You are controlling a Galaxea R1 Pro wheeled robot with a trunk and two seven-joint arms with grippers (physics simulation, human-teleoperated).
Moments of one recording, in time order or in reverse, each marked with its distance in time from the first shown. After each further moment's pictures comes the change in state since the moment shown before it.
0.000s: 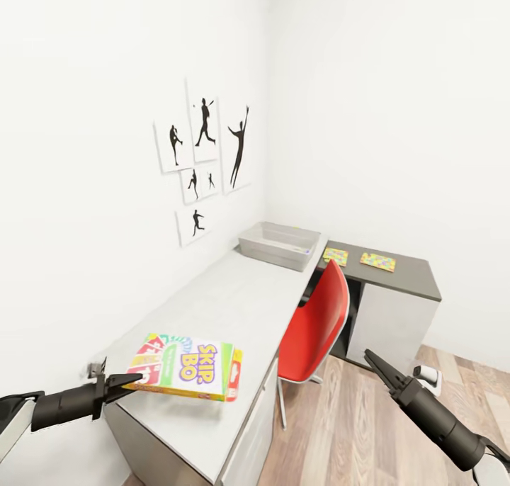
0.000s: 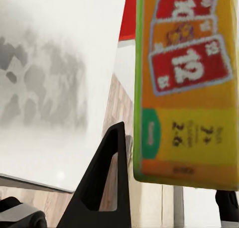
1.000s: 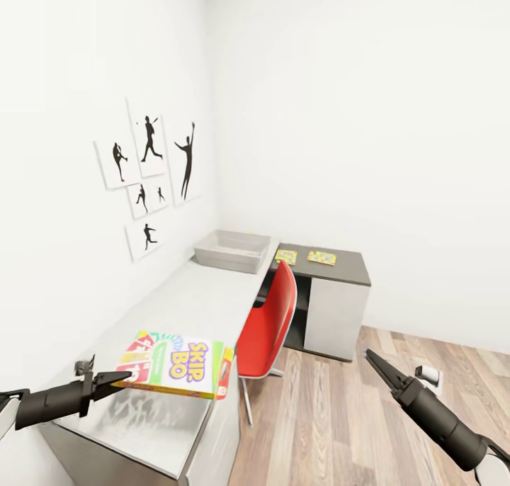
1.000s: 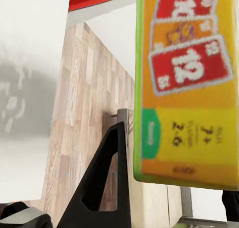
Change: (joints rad) left arm 0.000 0.052 0.004 -0.008 0.001 -0.002 -0.013; right arm 0.000 -0.007 -0.003 0.002 0.002 -0.001 0.000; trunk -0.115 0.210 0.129
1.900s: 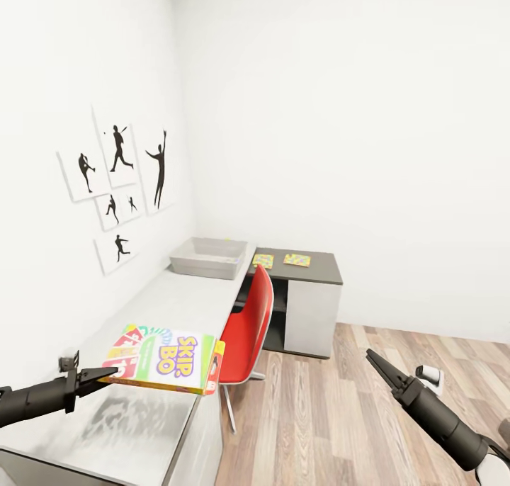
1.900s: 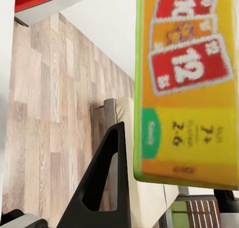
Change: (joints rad) left arm 0.000 0.060 -0.002 -0.001 -0.002 -0.015 -0.097; right arm -0.001 -0.001 -0.002 -0.001 -0.001 -0.002 0.001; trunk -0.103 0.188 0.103
